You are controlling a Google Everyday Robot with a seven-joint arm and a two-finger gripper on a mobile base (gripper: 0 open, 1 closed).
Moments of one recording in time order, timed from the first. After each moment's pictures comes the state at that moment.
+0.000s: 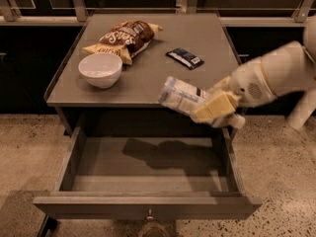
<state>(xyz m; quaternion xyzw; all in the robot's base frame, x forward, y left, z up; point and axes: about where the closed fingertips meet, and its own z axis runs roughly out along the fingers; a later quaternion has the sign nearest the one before) 0.505 -0.132 0.877 -0.43 0.81 0.25 0.31</state>
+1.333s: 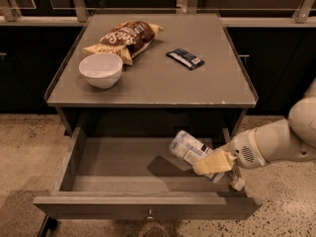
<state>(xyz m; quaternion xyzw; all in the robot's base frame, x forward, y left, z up) 0.436 -0.157 0.735 -0.28 0.89 0.28 0.23</state>
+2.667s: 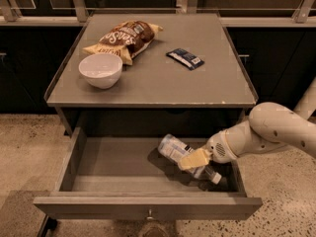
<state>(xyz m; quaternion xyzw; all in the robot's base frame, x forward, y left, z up) 0.489 -0.128 0.655 -0.27 0.90 0.30 0.19</state>
